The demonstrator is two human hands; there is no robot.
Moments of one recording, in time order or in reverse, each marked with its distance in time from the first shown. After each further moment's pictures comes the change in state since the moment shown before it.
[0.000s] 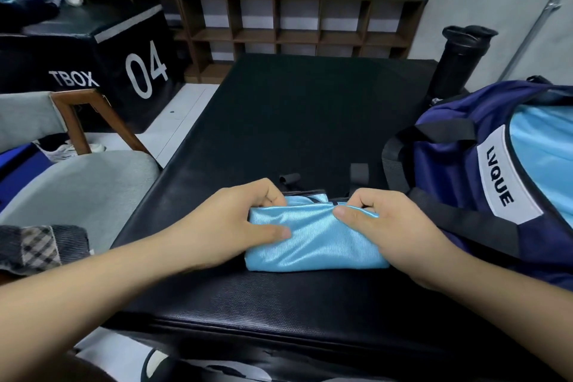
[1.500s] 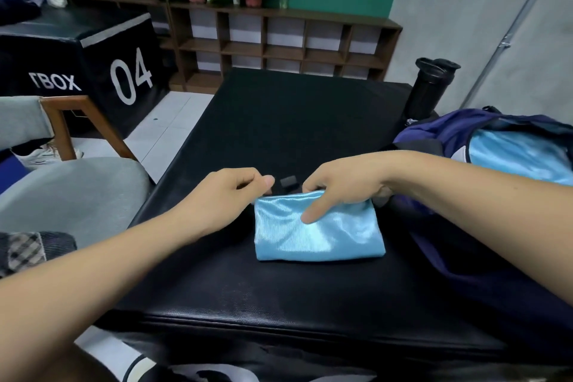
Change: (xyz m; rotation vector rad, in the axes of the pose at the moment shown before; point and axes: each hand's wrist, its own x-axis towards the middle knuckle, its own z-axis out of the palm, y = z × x) left_hand 0.024 -0.011 -0.022 -0.023 0.170 -0.042; right_hand 0.072 -0.093 -0.029 -0.536 -0.740 0.146
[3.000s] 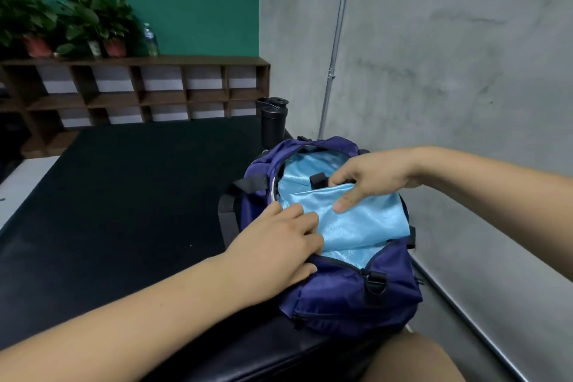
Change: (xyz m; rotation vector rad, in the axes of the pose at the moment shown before) left_hand 0.034 0.222 0.197 0.735 -0.135 1.126; right_hand -0.210 0.246 -0.051 0.080 0.328 0.157
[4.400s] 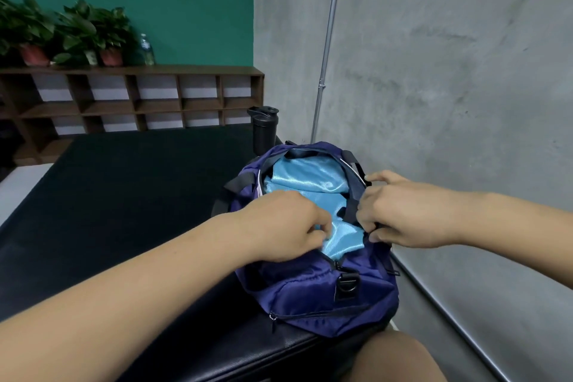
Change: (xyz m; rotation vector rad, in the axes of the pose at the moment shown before) left_hand 0.052 0.011 -0.051 -0.284 -0.269 -0.226; right_hand -0.088 0.021 0.043 -0.869 0.247 -0.172
